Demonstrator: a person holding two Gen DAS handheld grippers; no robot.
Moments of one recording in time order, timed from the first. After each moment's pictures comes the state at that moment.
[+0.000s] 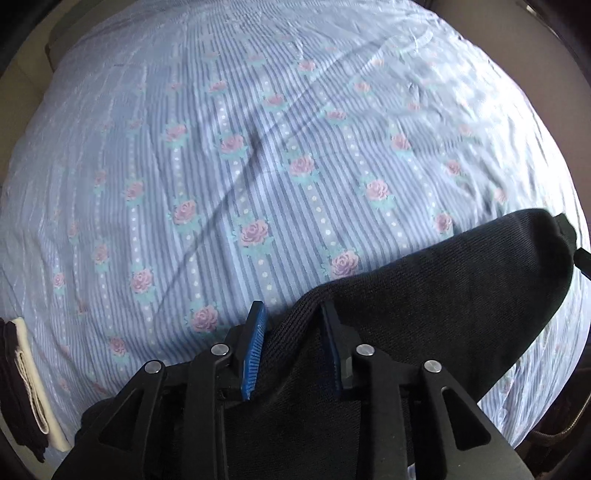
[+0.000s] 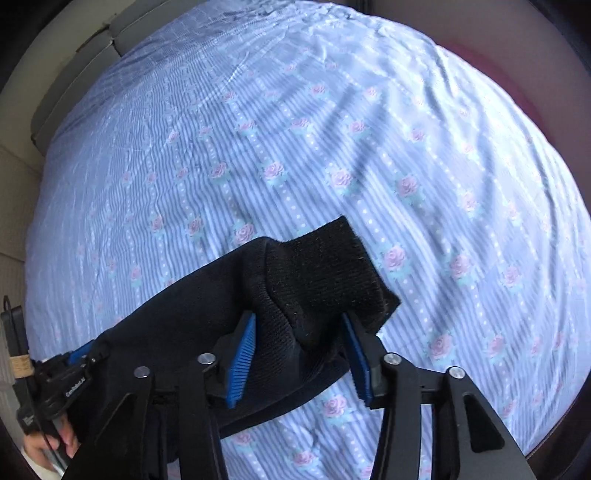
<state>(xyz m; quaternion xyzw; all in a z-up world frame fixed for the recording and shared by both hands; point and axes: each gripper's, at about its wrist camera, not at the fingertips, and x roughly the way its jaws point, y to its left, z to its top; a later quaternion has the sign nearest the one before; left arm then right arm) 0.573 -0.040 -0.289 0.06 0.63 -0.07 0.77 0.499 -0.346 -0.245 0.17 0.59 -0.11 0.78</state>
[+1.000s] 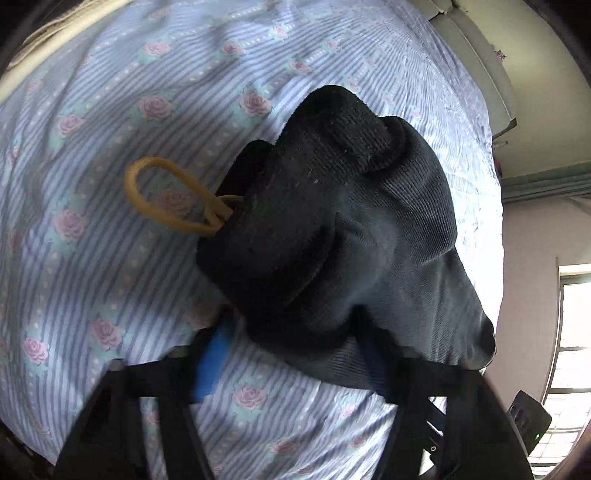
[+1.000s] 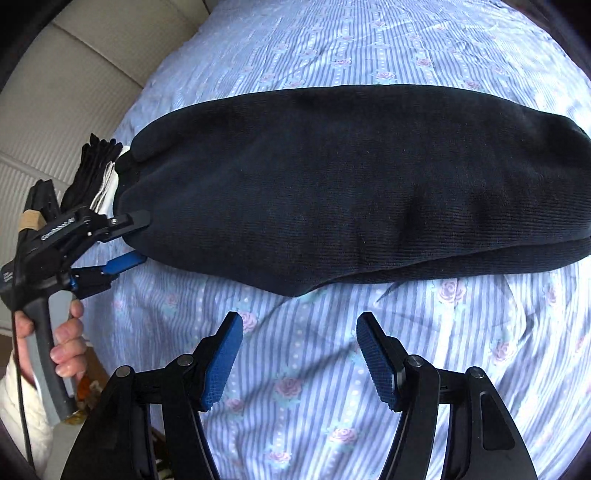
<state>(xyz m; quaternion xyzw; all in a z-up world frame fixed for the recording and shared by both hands) 0.402 0.128 -0.333 -0.39 0.58 0.06 0.71 0.391 -0.170 -0.288 0.05 0.64 0.22 0.74</state>
